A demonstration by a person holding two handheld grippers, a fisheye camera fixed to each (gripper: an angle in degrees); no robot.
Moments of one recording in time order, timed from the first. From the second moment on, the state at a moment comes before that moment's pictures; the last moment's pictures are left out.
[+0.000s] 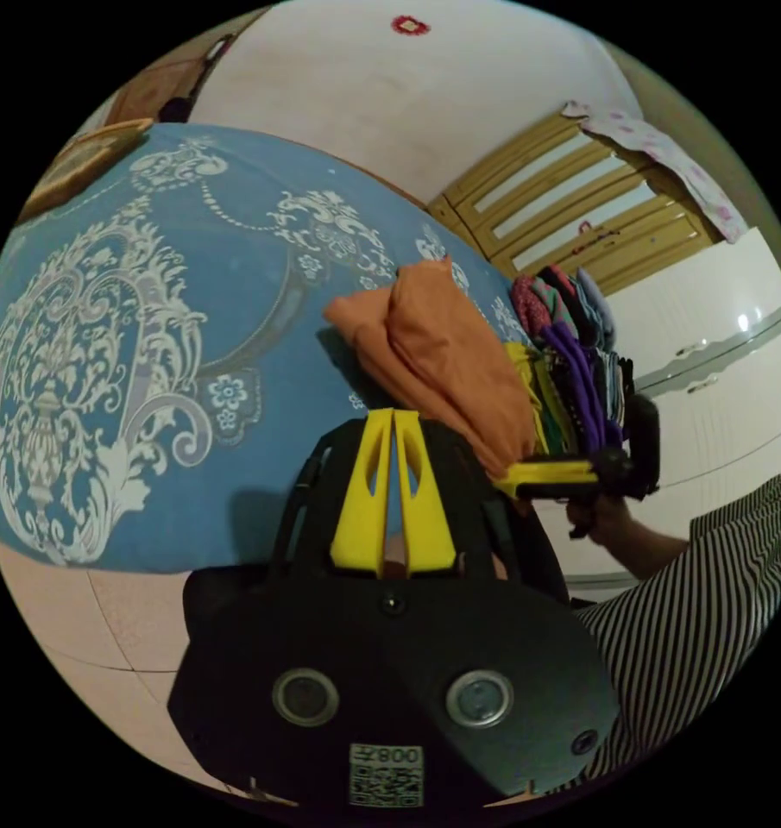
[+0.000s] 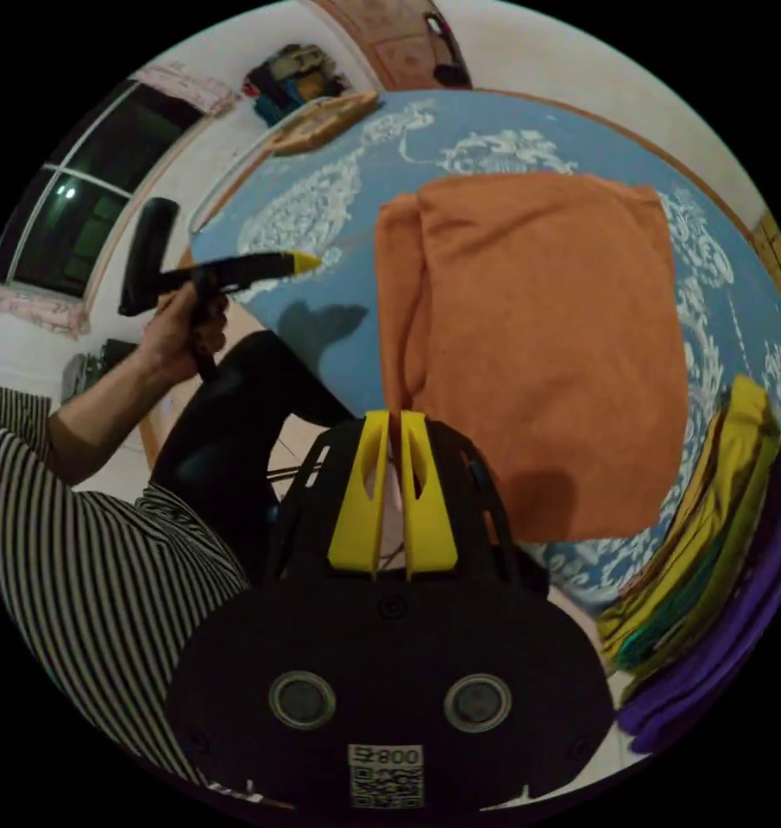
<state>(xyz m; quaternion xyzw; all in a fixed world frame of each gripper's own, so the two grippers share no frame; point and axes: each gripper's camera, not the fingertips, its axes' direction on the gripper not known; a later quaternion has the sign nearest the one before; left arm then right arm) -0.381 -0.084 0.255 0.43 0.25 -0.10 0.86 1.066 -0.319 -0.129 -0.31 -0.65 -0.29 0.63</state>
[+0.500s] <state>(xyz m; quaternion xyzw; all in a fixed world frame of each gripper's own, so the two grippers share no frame) -0.413 -0.178 0.114 0.42 0.27 -0.02 0.87 0.994 -0.333 -0.165 -0.23 -0.65 -0.21 0.70</state>
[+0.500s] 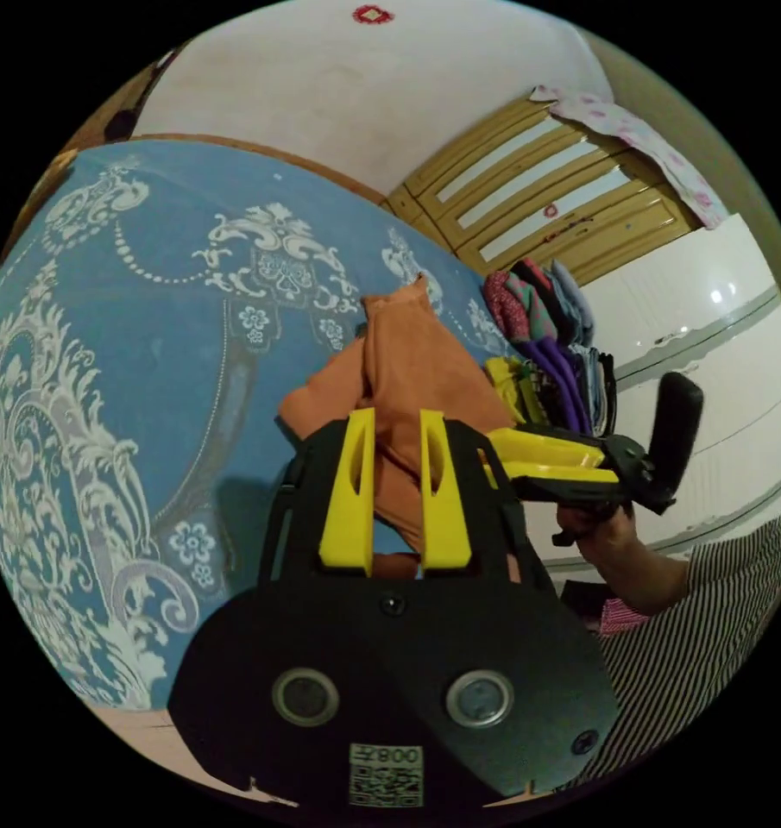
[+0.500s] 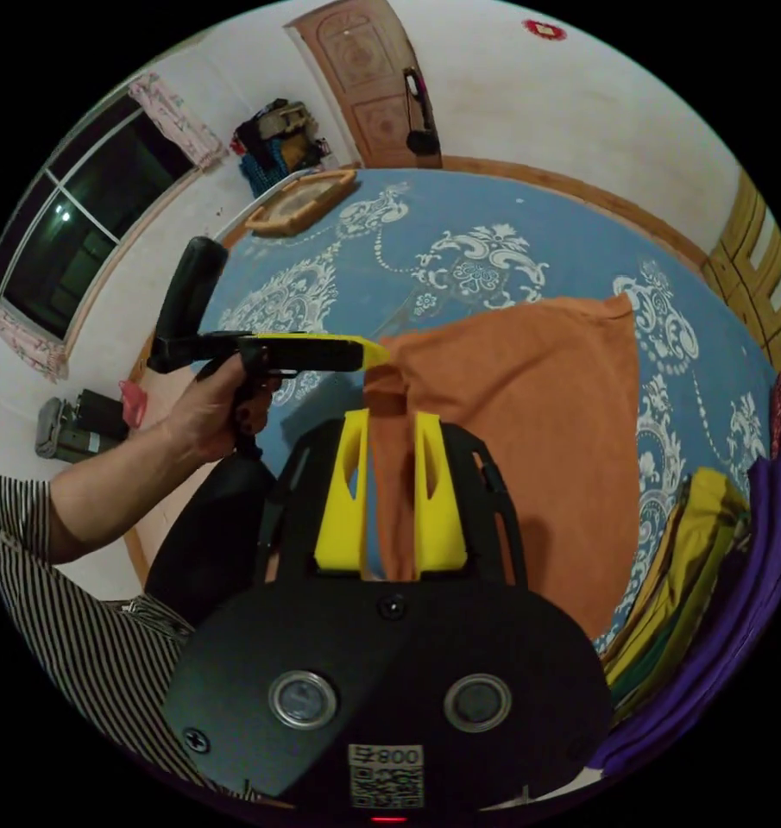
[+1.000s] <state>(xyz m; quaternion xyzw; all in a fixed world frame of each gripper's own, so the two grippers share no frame) -0.345 -0.218 0.007 0.43 0.36 0.09 0.82 0.973 -0.281 -0.199 -0.18 -0.56 -0.23 0.78</state>
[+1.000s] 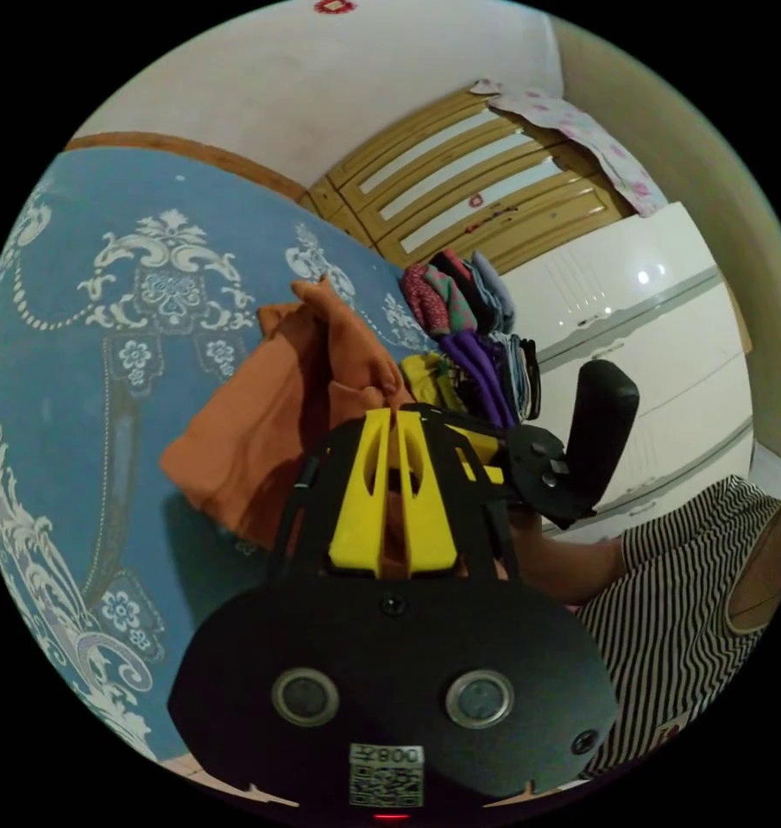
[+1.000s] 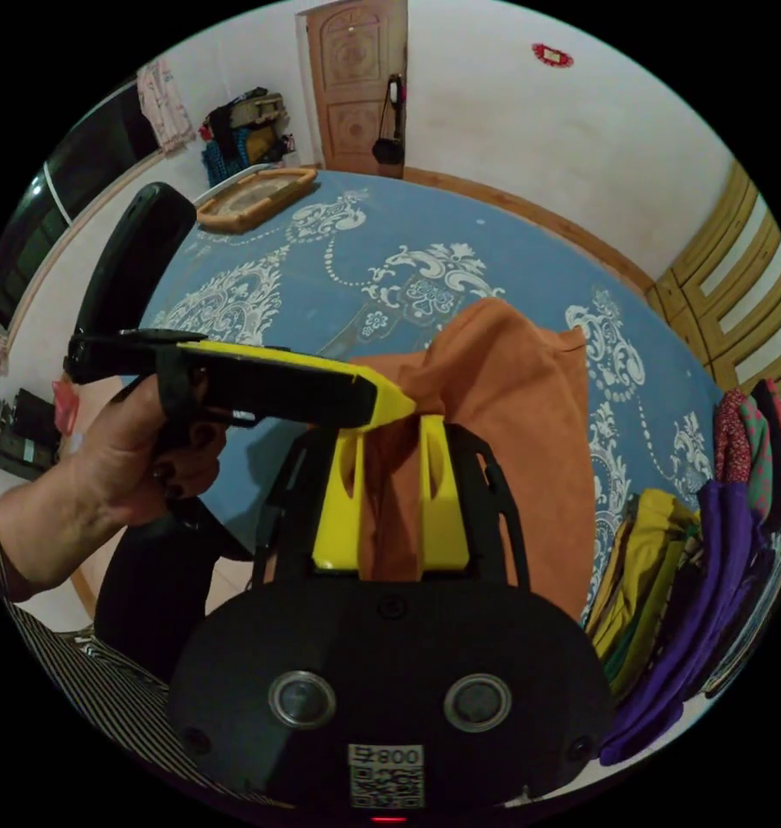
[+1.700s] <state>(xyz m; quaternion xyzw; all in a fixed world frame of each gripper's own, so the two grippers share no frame) -0.227 -0.358 -0.091 0.39 0.43 0.10 0.81 1.180 -0.166 -0.198 -0.21 -0.69 -0.07 0.69</state>
